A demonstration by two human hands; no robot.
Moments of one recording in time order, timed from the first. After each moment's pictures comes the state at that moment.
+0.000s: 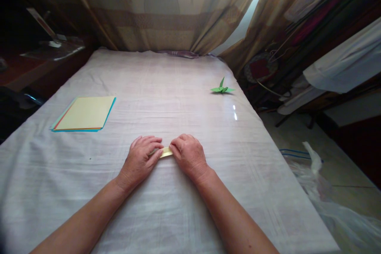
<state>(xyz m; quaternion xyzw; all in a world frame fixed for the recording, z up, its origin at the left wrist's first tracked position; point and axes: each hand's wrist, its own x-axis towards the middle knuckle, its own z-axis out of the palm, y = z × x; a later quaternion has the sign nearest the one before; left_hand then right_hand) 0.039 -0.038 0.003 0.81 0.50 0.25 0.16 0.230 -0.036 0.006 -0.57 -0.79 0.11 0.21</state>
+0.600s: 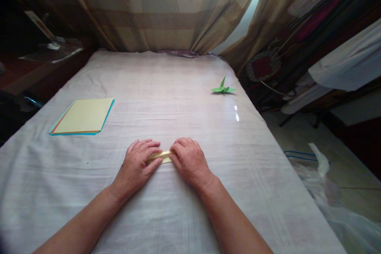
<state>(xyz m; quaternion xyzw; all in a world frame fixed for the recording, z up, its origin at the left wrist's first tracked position) 0.035 -0.042 0.002 0.82 0.50 0.24 0.15 0.235 -0.043 0.006 -0.52 -0.81 0.14 0.24</state>
